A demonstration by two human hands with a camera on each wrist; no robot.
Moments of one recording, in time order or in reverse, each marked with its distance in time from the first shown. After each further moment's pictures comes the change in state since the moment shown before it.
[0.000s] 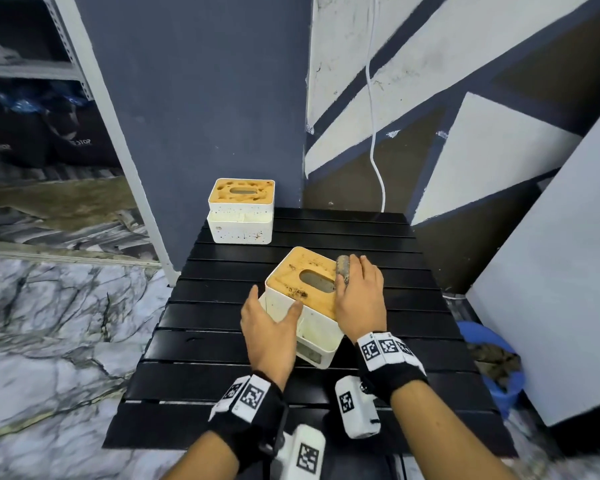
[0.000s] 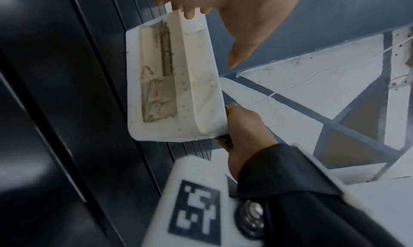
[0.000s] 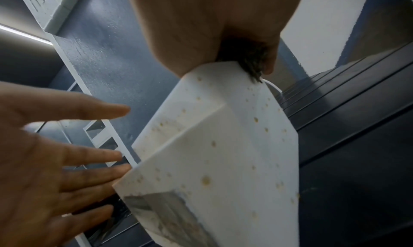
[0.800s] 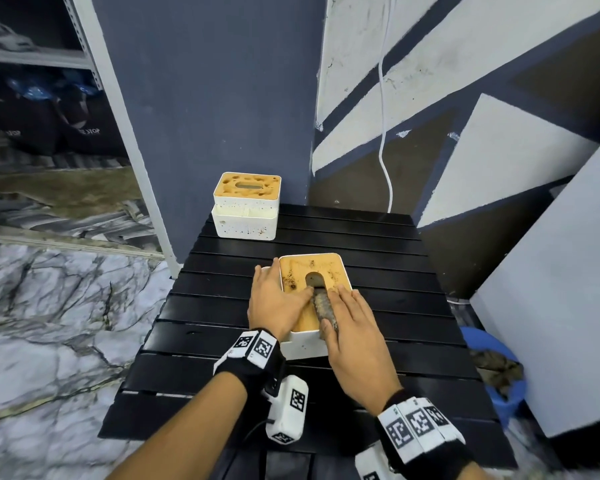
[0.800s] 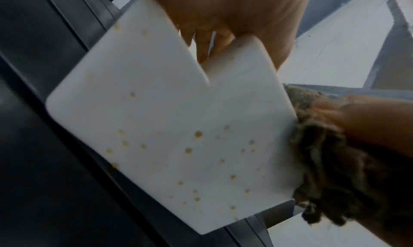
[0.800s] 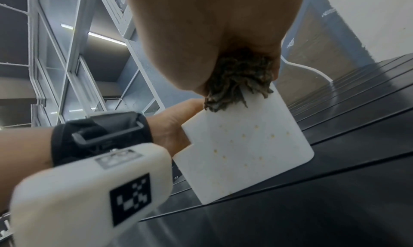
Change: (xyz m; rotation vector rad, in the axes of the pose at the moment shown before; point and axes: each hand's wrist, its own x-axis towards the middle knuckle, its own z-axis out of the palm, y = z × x) left_hand 0.043 0.014 0.012 0.285 -0.140 0.130; right_hand -0.069 -0.006 -0.027 -0.027 -0.197 -0.307
